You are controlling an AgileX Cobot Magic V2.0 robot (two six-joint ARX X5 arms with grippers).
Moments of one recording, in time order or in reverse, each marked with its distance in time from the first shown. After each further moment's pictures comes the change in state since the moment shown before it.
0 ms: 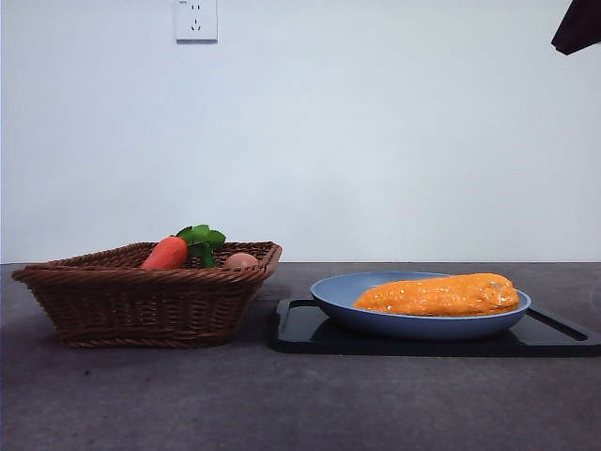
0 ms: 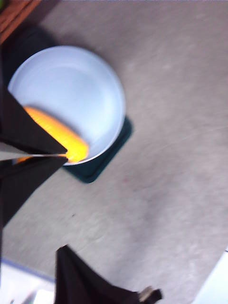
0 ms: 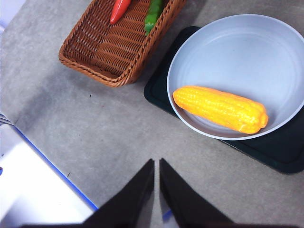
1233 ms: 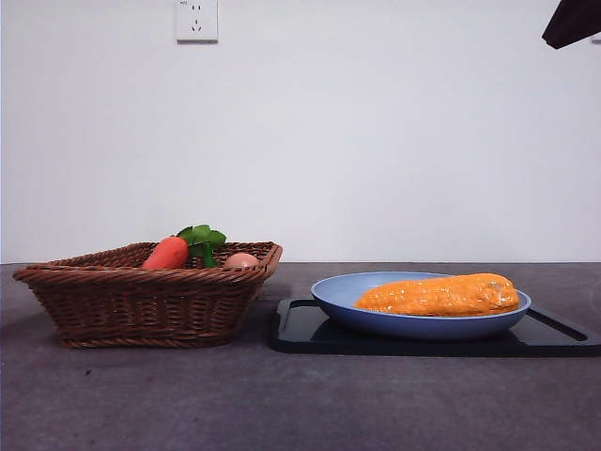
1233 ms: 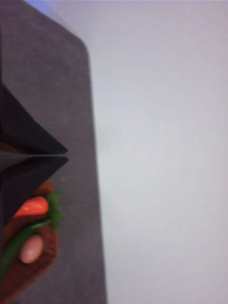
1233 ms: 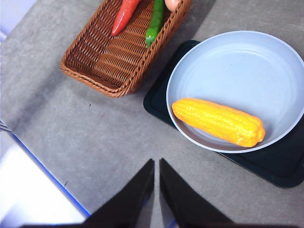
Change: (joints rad) left arm 0.887 -1.123 -1.148 0.663 -0.014 0.082; right arm 0.000 0.000 0.000 0.045 0.000 0.000
